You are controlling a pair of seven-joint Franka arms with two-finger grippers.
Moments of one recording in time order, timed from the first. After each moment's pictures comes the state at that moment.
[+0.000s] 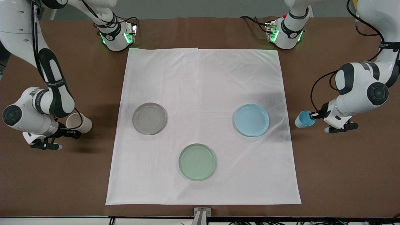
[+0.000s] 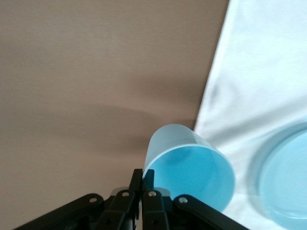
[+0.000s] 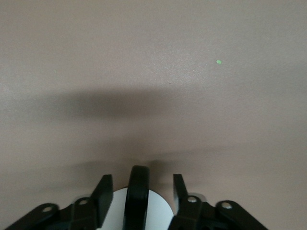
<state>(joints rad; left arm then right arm) 0.25 0.27 -0.26 -2.06 0.03 2.23 -0.24 -0.09 0.56 -0.13 -1.86 0.06 2.40 -0.14</state>
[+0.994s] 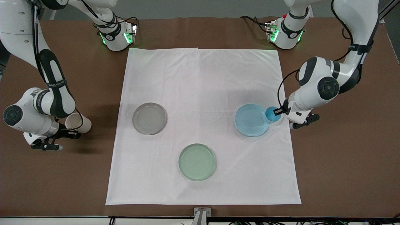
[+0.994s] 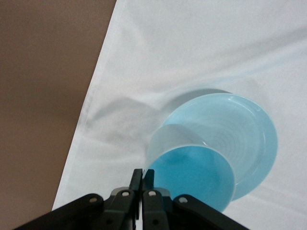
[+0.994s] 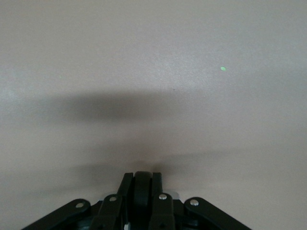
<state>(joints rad) 0.23 0.28 -0.52 -2.08 0.03 2.21 -0.69 -0.09 0.56 -0.12 -1.86 0.06 2.42 -0.17</state>
